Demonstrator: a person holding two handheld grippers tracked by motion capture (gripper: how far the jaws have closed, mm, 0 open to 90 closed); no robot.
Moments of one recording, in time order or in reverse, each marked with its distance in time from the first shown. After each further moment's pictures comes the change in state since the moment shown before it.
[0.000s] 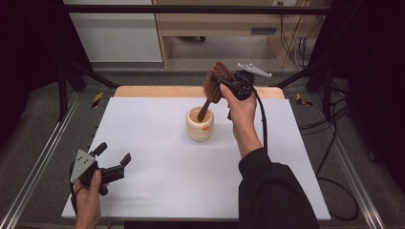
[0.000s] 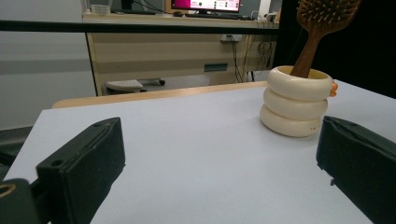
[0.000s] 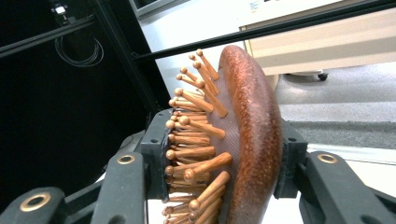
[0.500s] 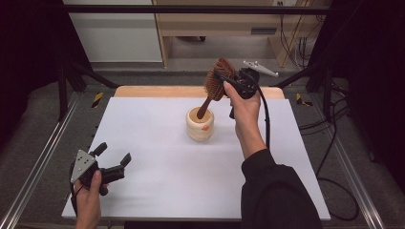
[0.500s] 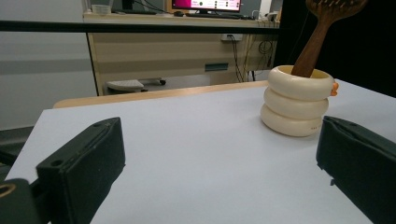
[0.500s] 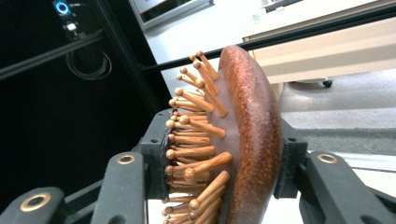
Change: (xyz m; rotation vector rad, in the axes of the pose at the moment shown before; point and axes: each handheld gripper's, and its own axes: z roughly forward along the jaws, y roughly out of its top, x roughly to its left) left arm -0.001 0.000 0.000 -0.001 0.003 0.001; right arm 0.003 0.011 -0.014 -0.038 0.016 0.023
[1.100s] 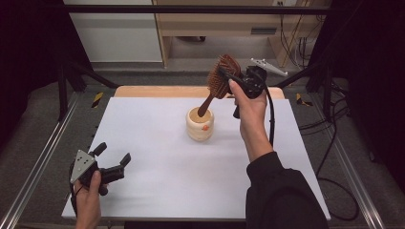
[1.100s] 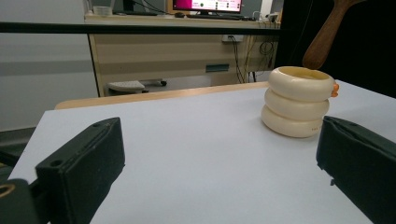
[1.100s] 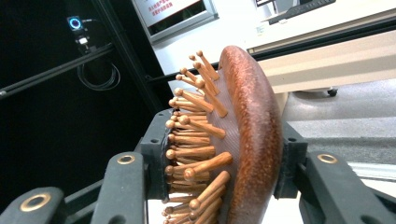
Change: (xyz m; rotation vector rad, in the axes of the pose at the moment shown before) left arm 0.000 0.000 -0.001 -0.002 0.005 0.002; right arm 0.006 0.014 -0.023 -0.043 0.025 0.009
